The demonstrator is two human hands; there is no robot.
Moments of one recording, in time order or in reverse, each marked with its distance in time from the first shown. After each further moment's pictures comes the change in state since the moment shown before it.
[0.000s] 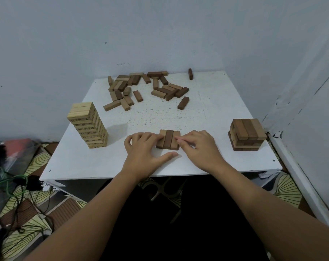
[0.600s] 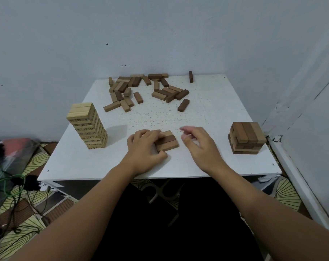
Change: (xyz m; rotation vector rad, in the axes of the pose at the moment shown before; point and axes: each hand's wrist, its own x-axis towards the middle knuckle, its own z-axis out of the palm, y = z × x) left_hand 0.017 0.000 -0.014 -0.125 -0.207 -0.021; right_hand -0.001 -0.009 -0.011 0.305 0.040 0.056
